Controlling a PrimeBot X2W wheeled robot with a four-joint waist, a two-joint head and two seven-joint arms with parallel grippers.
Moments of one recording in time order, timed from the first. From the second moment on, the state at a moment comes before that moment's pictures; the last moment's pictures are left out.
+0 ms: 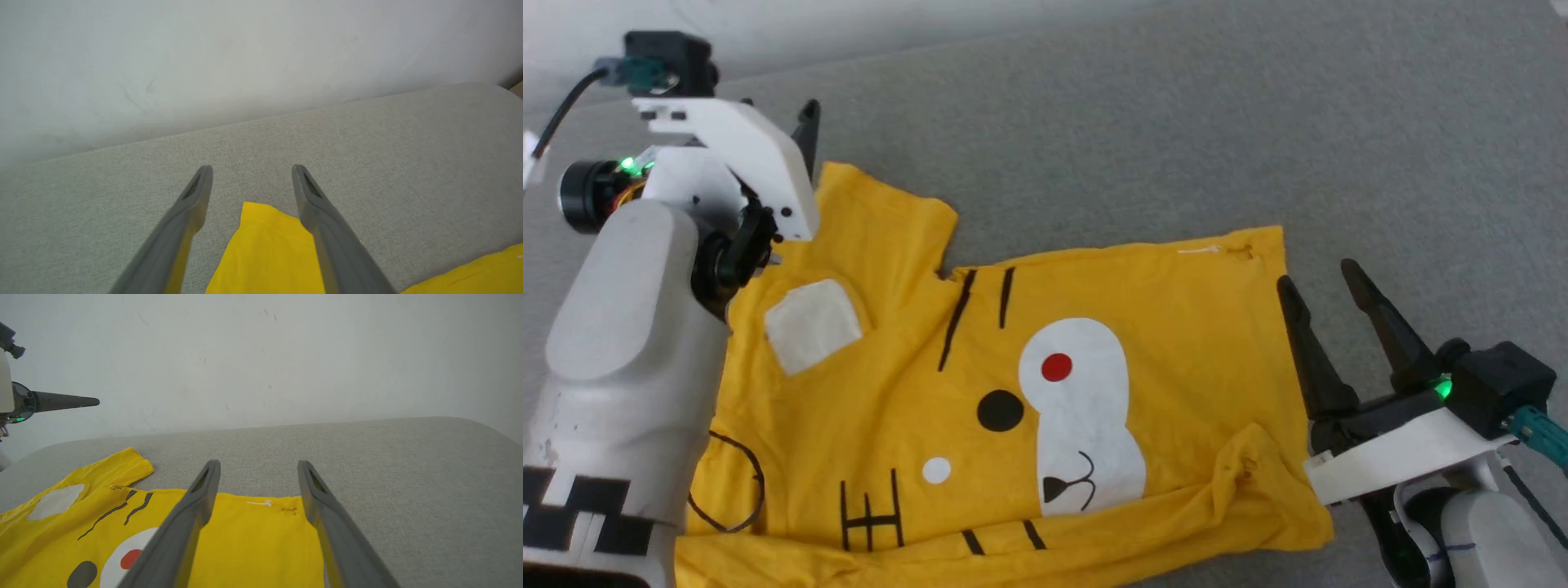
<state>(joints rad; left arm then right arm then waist) -0.83 0.38 -0.31 0.51 -0.54 0.06 0.36 -0.10 -0.14 0.13 -0.09 0.30 0.13 -0.09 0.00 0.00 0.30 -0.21</state>
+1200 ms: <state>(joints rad) -0.90 0.36 -0.45 0.69 -0.55 0.00 0.62 -0.38 -0.30 0.17 0.26 0.53 0.13 0.16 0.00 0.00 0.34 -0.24</state>
